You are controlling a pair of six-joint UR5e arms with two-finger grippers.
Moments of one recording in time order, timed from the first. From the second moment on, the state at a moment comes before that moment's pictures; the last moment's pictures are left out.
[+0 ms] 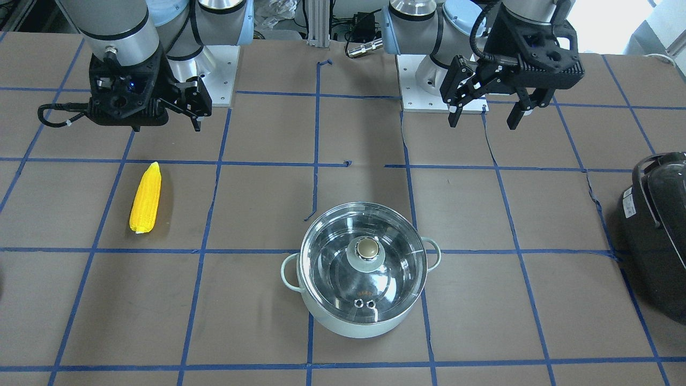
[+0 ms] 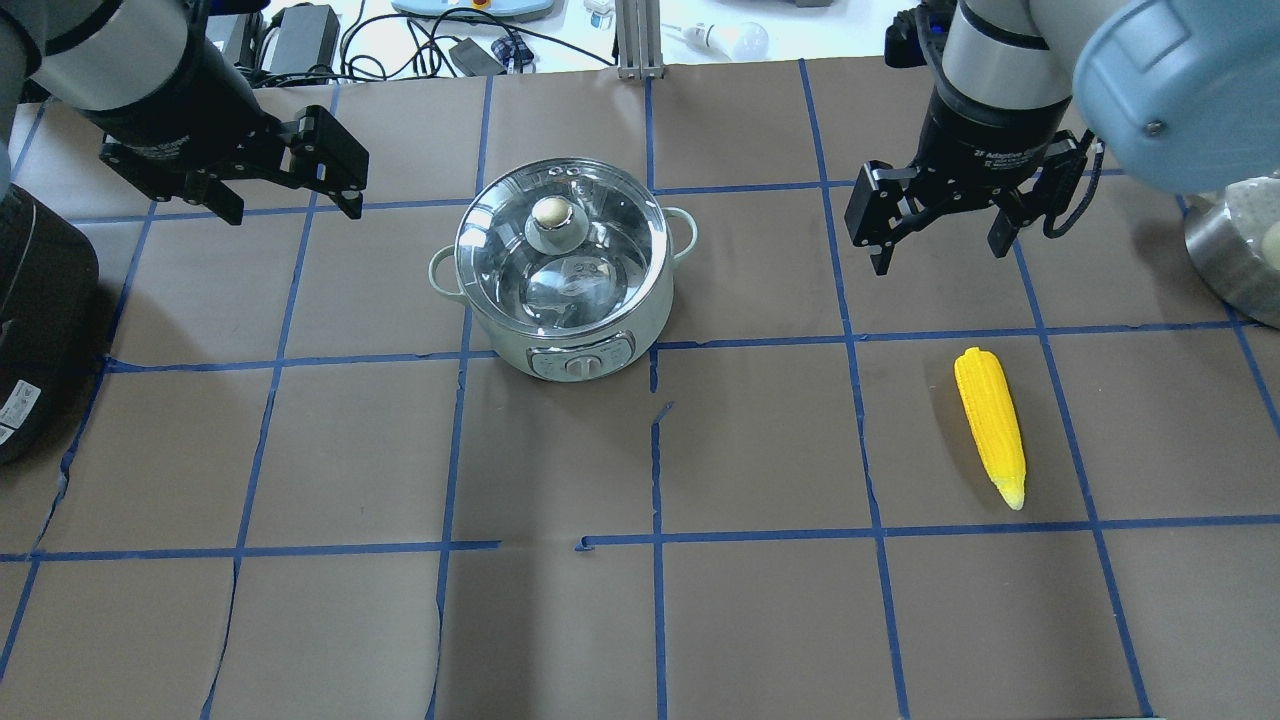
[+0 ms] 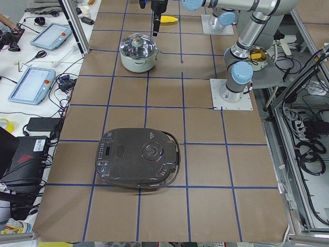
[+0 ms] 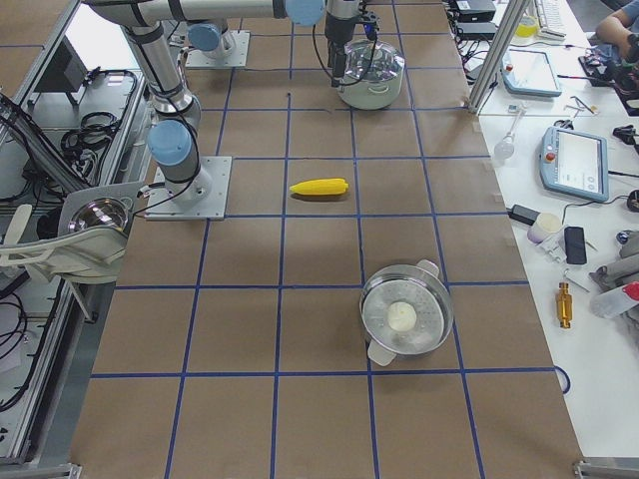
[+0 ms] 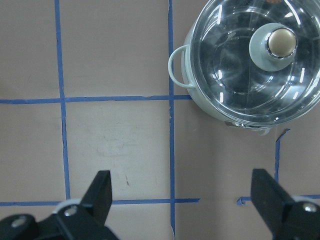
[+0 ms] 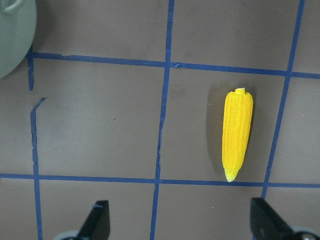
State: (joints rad) left arm -1.54 -1.48 -1.59 -1.49 1.55 0.03; right arm 1.63 -1.56 1.56 -1.48 -1.64 -0.02
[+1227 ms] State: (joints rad) left arm -1.54 -1.49 -1.59 -1.49 1.55 0.03; right arm 1.62 -1.56 1.56 -1.49 -1.66 -0.03
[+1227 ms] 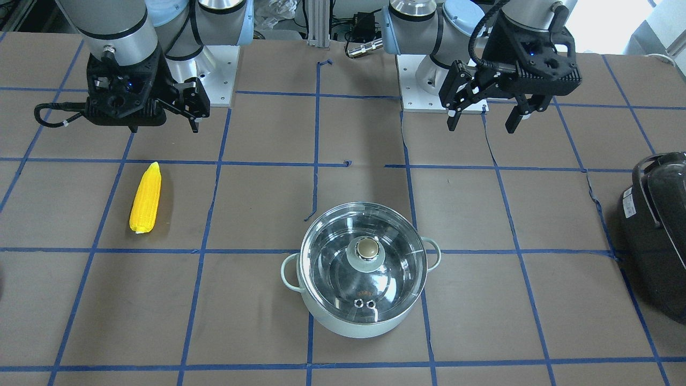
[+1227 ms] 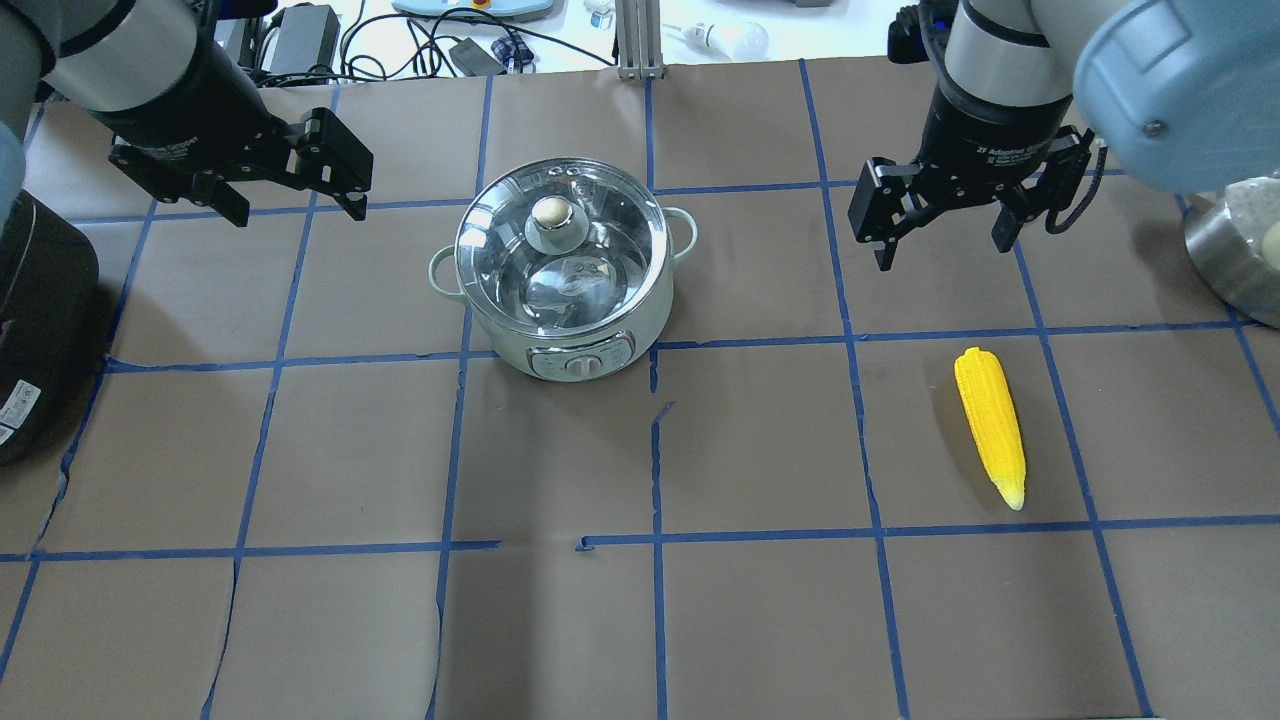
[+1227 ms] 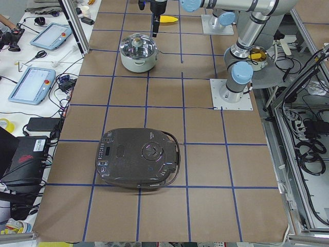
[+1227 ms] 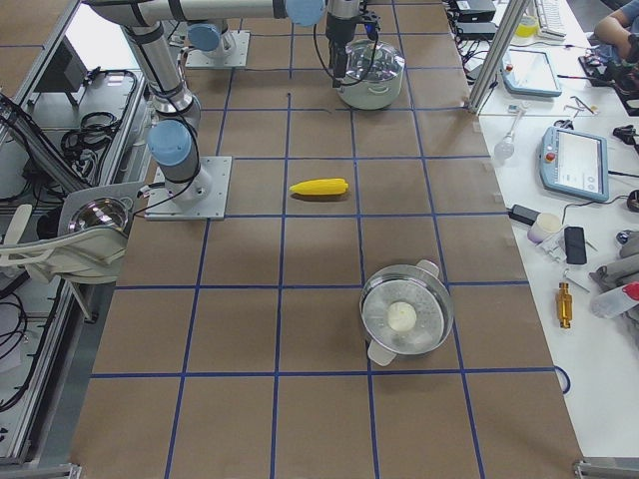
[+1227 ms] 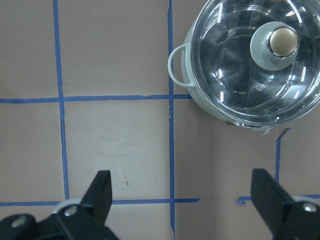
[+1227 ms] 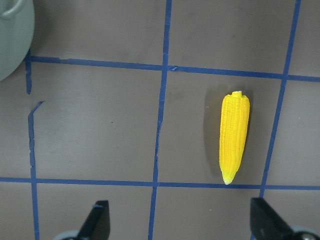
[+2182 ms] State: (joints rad) left arm -1.54 -1.49 -1.58 -1.49 1.55 0.03; right arm 1.62 -1.56 1.56 -1.53 -1.66 -0.02
